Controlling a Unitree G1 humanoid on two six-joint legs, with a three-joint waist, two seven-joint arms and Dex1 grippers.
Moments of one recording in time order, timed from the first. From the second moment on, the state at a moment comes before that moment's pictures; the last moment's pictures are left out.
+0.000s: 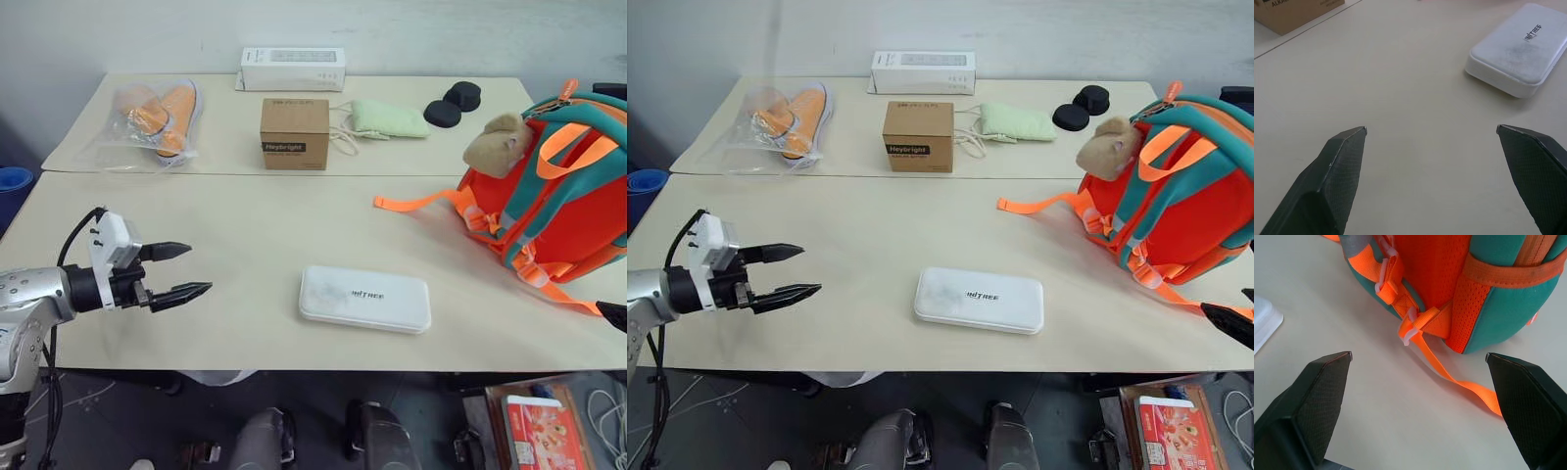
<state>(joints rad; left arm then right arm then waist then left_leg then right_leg) -0.18 0.91 0.30 -0.14 -0.52 0.51 -1.02 0.29 -0.95 -0.93 -0.04 0.65 0.66 1.03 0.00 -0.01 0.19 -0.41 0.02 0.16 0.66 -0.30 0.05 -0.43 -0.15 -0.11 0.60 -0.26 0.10</state>
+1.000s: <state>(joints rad) -0.38 0.80 -0.01 -0.08 -0.39 0.45 -1.05 0.12 -1.05 -0.53 -0.26 0.64 0.66 1.10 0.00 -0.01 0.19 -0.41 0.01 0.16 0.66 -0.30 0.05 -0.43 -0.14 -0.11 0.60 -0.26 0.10</state>
